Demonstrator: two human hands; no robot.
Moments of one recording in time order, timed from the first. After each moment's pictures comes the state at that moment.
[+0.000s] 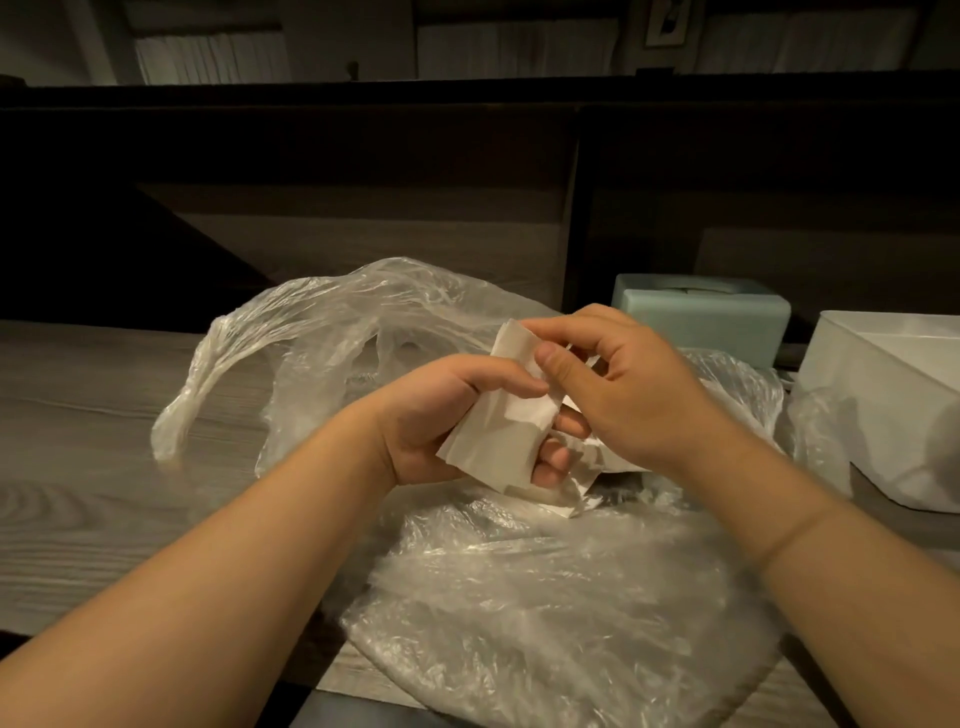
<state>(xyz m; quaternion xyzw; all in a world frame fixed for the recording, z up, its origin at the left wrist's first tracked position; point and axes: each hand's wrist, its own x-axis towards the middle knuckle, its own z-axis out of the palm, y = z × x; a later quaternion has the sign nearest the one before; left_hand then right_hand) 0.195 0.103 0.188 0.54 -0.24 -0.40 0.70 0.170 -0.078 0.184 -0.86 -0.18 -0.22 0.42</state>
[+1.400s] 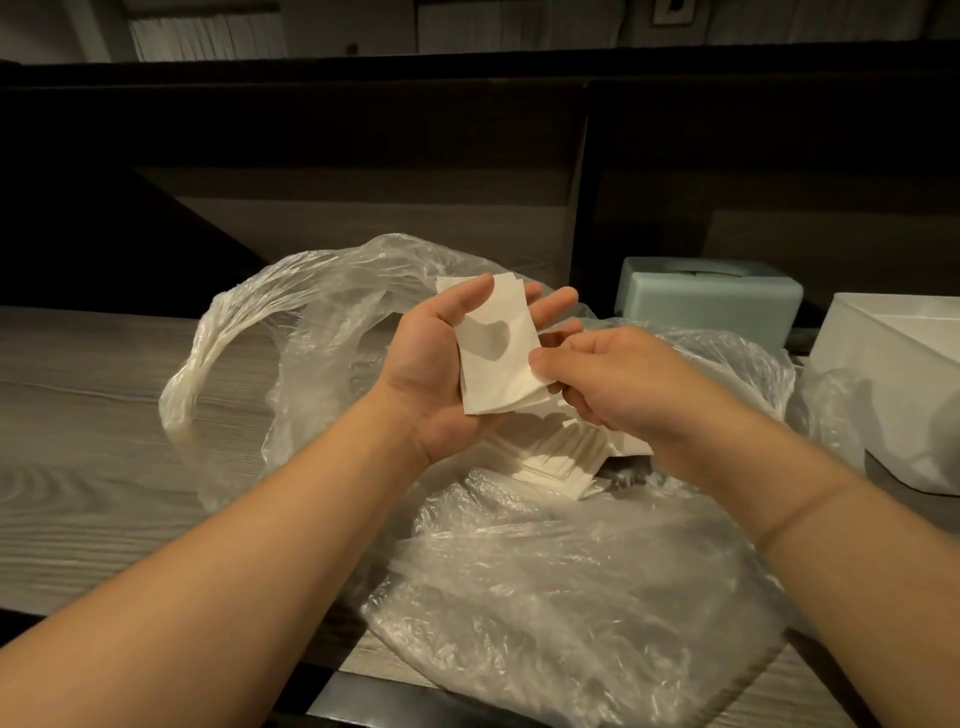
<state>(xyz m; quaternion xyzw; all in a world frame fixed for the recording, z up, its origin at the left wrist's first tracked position) 0.192 0.095 0.193 0.43 -0.10 -0.22 0.87 0.159 -0.061 0.197 -0.86 0.00 -0.01 0.52</state>
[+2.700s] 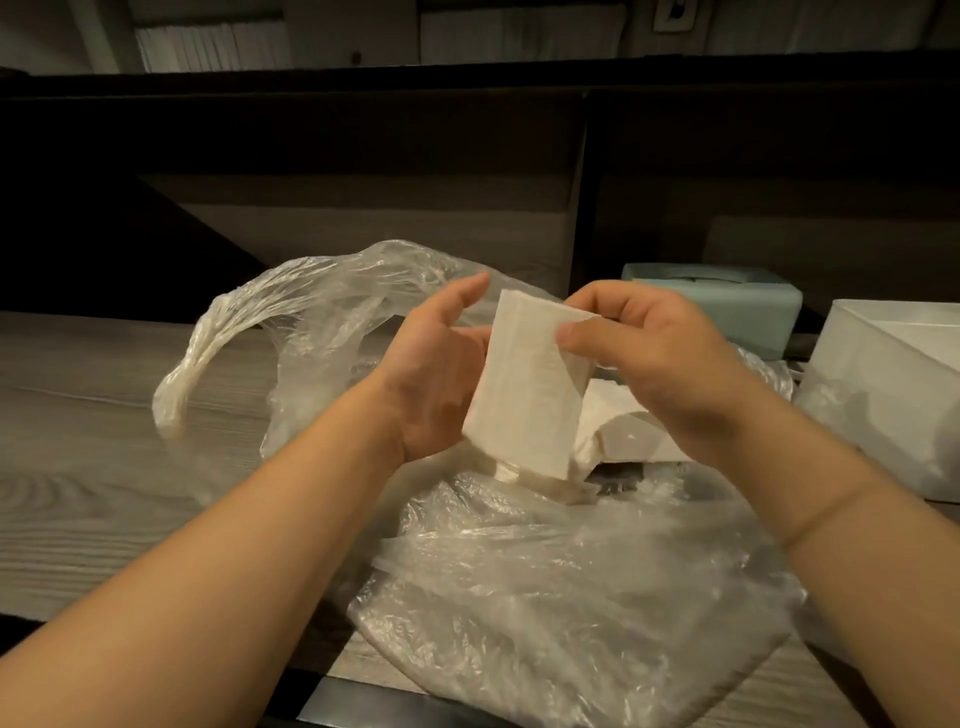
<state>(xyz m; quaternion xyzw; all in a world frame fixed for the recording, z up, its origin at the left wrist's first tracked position) 0.207 0.104 0.188 0.60 -0.12 -0.24 0.75 0.157 -0.078 0.204 -0.80 -0.17 -0.12 0.57</state>
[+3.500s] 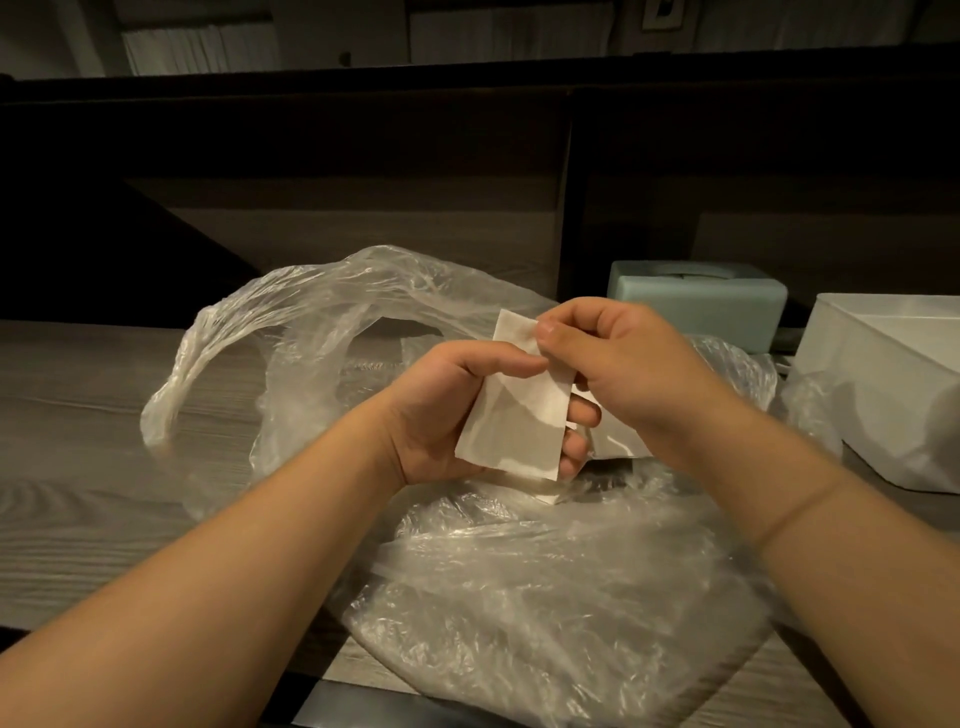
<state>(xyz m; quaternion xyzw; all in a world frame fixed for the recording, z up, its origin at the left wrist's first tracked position) 0.196 0.095 0.179 0.51 -0.26 -0.39 0.72 0.155 -0.070 0.199 -0.81 -0.08 -0.09 0.57</state>
